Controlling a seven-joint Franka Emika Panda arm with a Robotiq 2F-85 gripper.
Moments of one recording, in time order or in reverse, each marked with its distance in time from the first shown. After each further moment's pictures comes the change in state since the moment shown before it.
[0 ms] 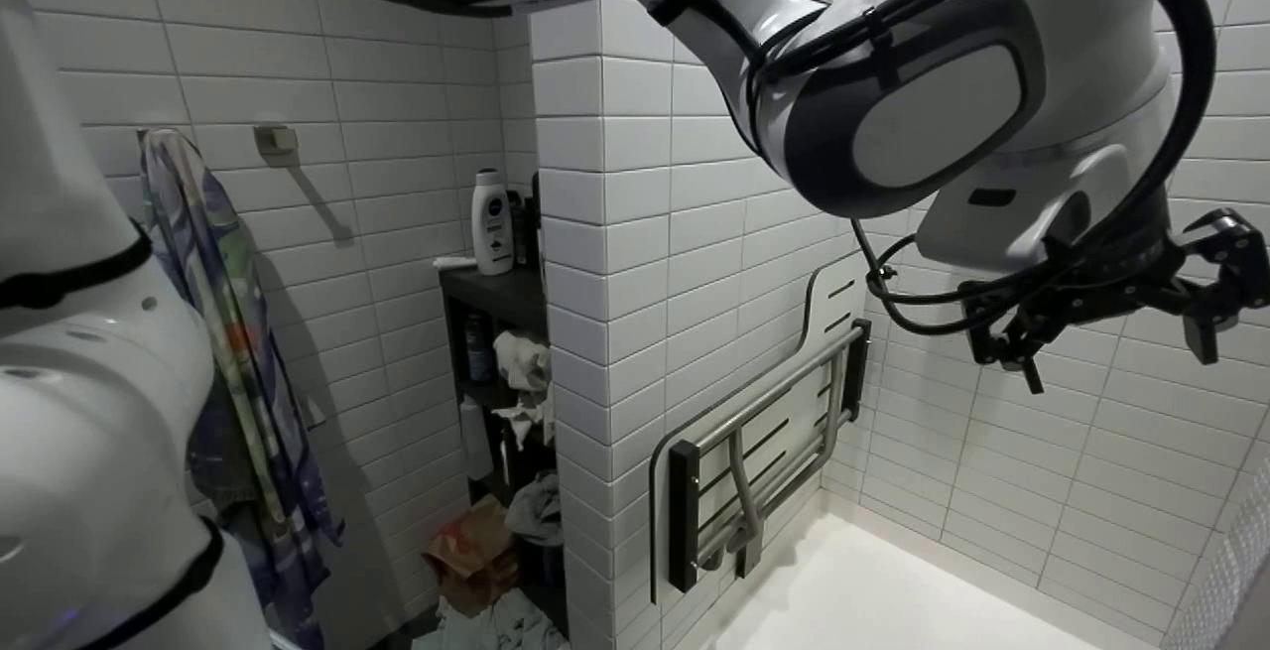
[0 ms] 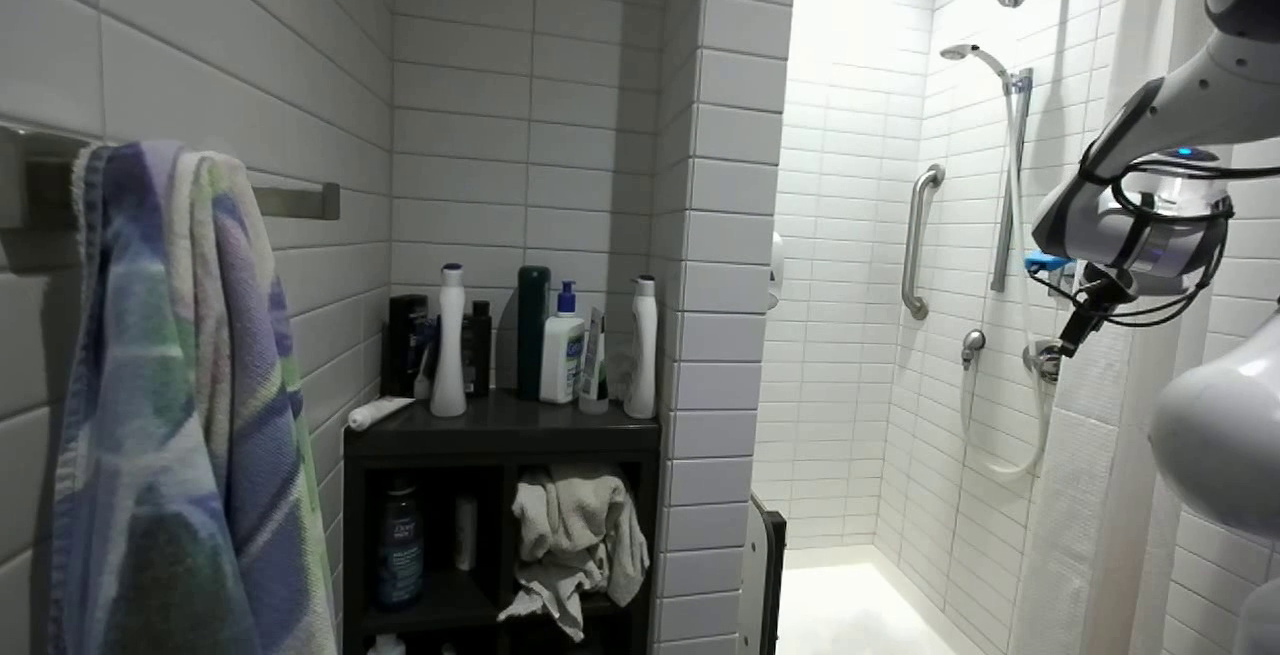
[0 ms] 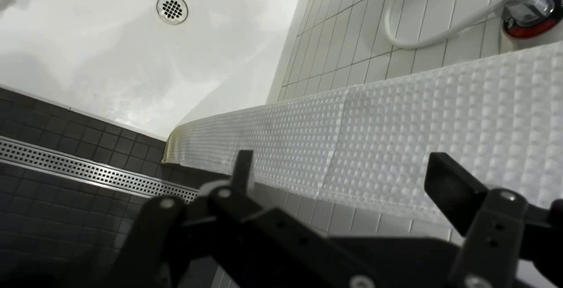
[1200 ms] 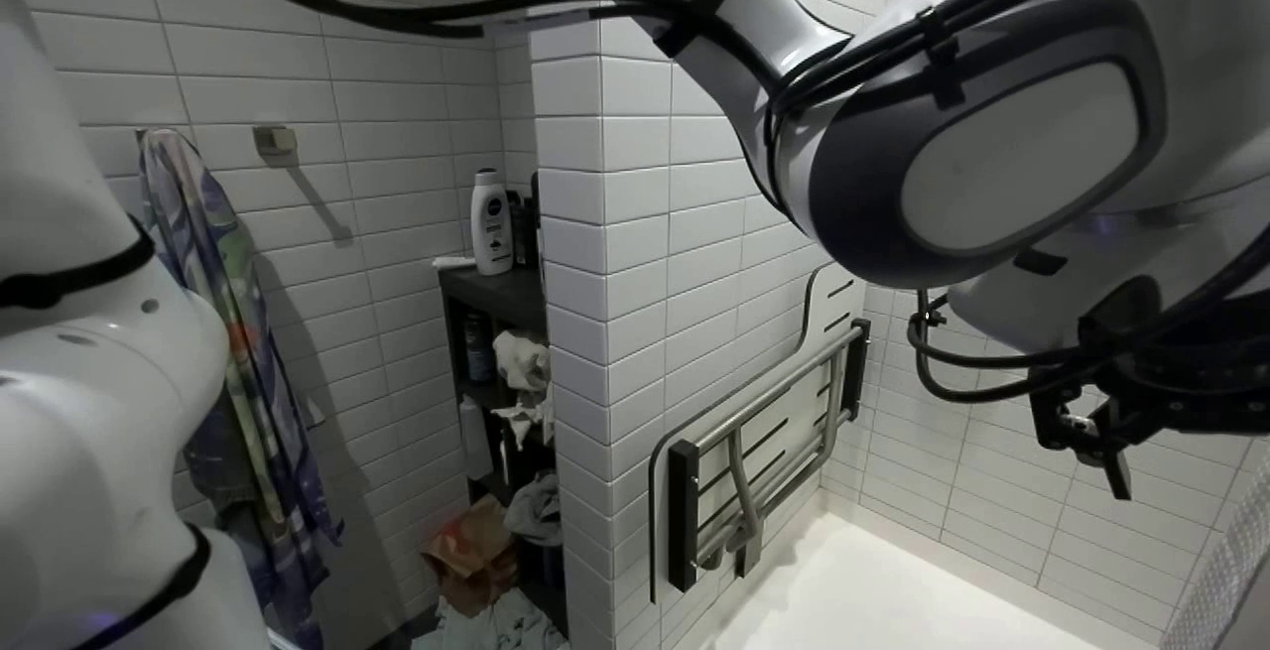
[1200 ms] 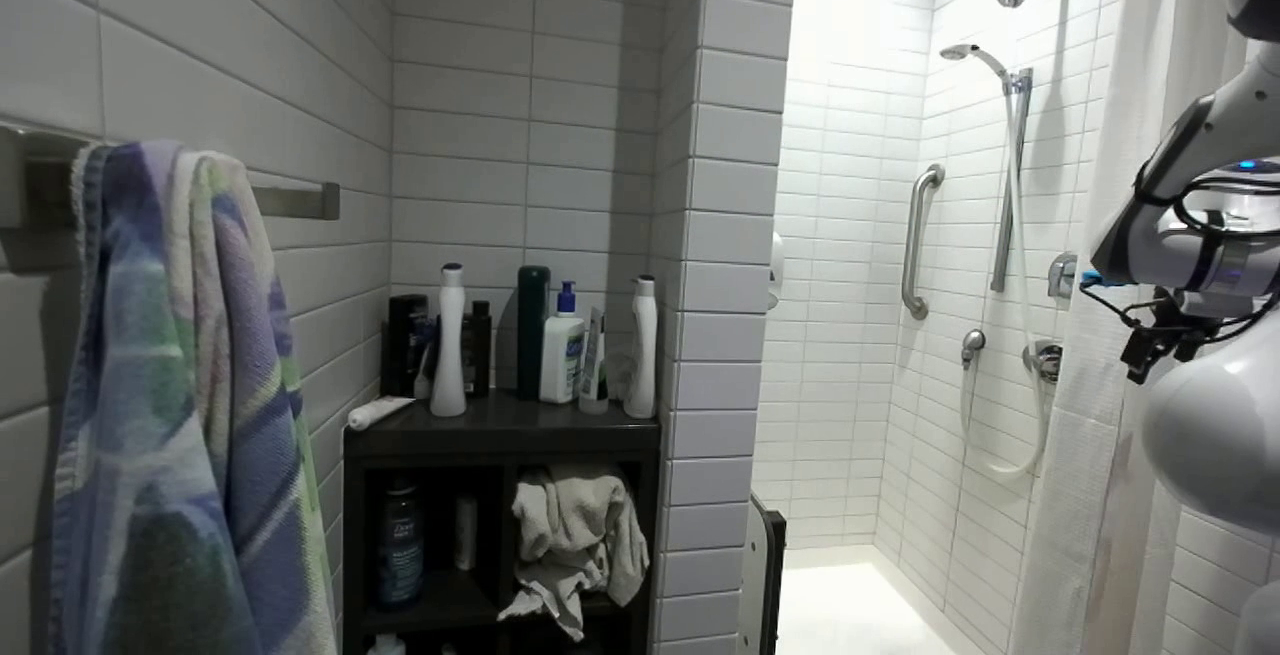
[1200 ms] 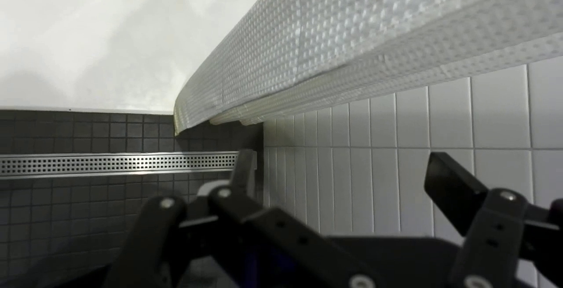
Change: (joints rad) arm -0.121 0.001 -0.035 -0.049 -0.151 0.007 0.324
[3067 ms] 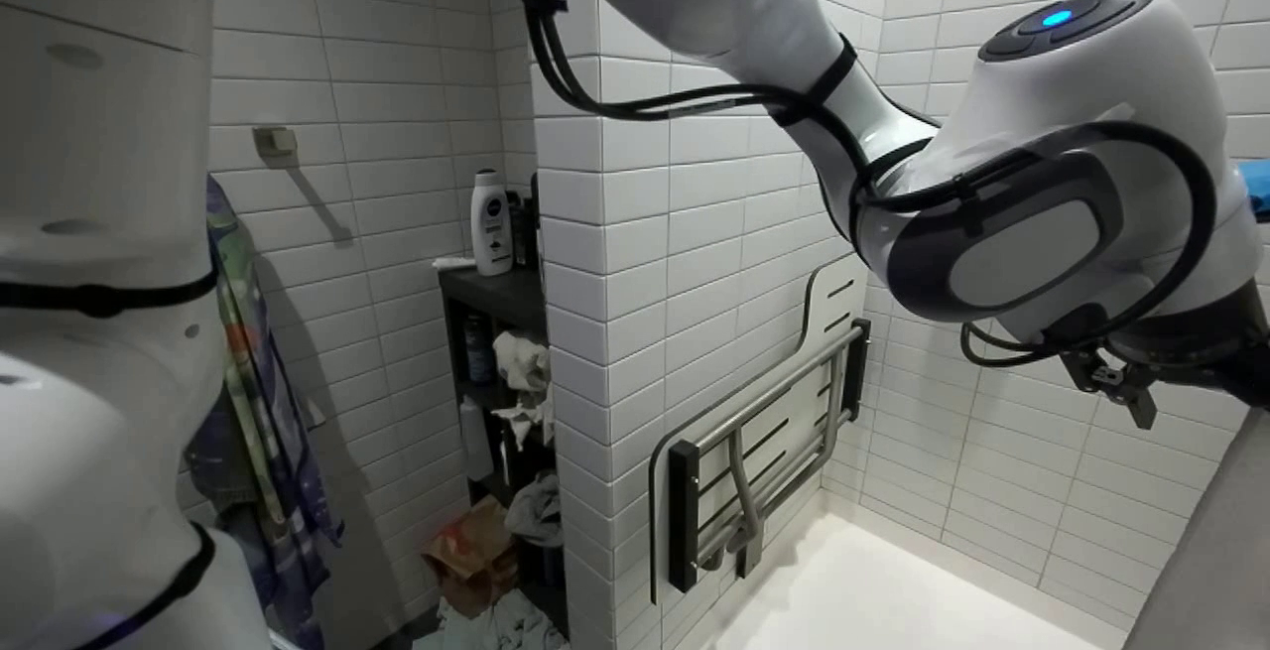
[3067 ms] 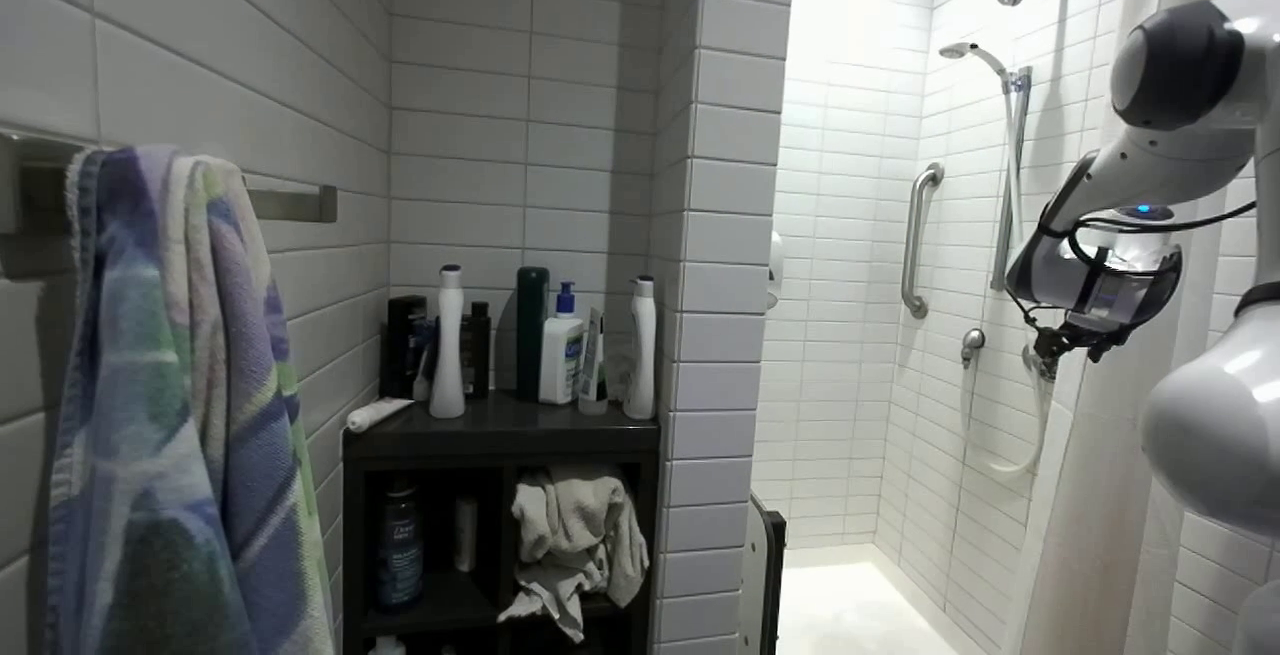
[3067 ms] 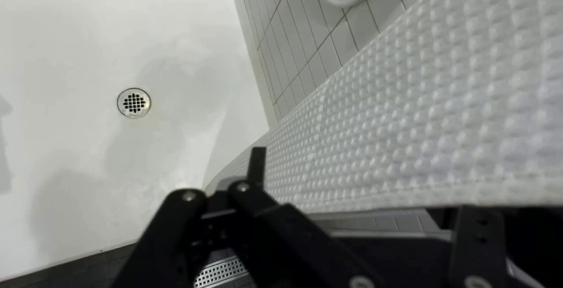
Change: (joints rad) arm 0.023 0.324 0.134 0.273 0.274 0.176 0.188
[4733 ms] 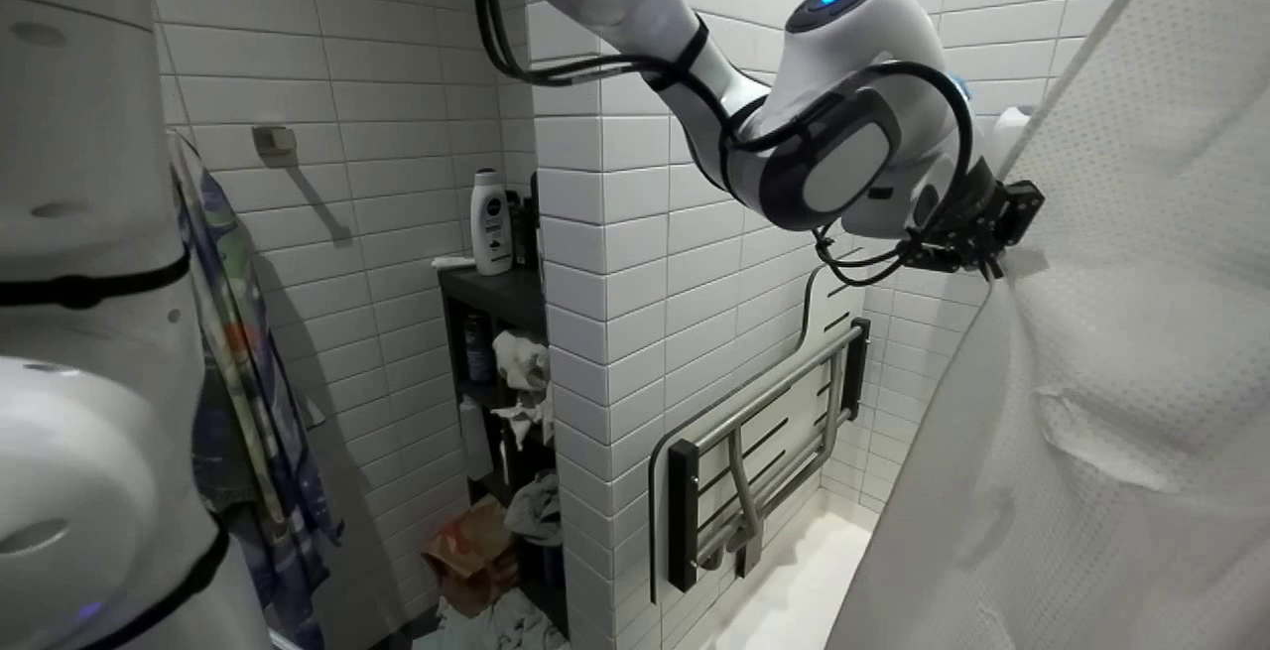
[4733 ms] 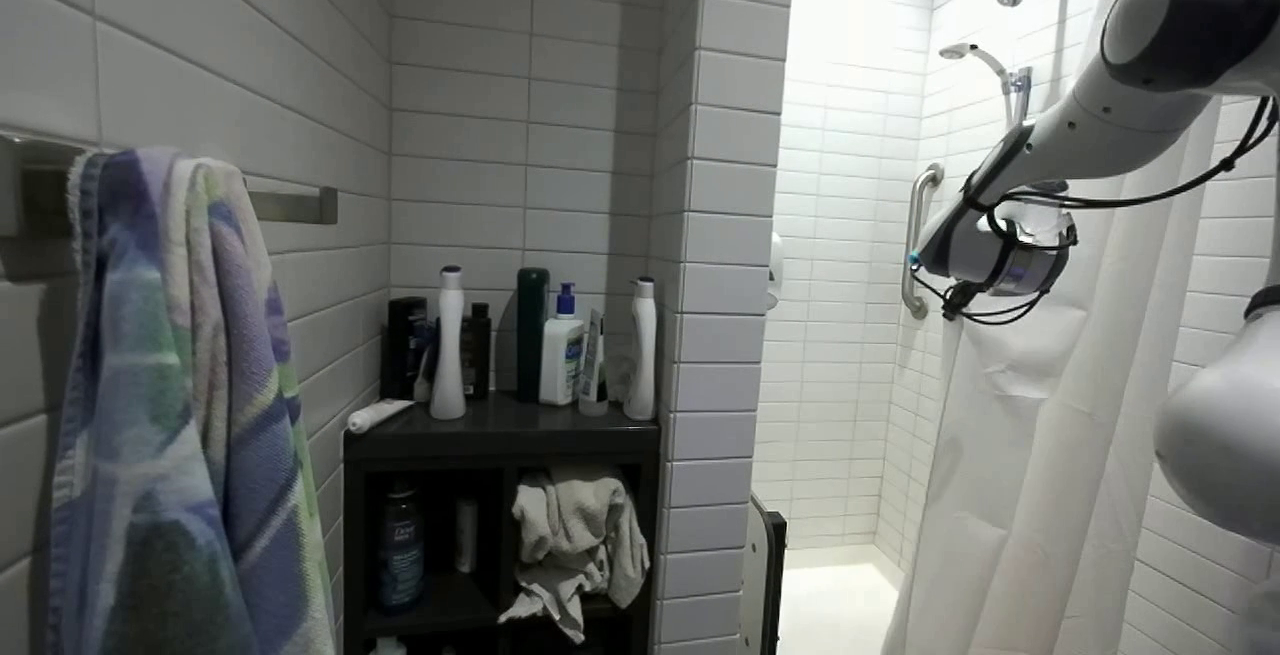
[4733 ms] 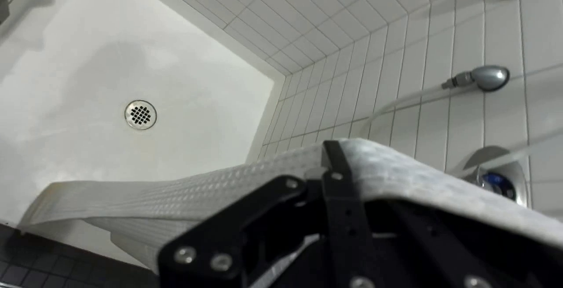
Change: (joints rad) arm 0.186 -0.125 0.103 -0.077 -0.084 0.111 -0.423
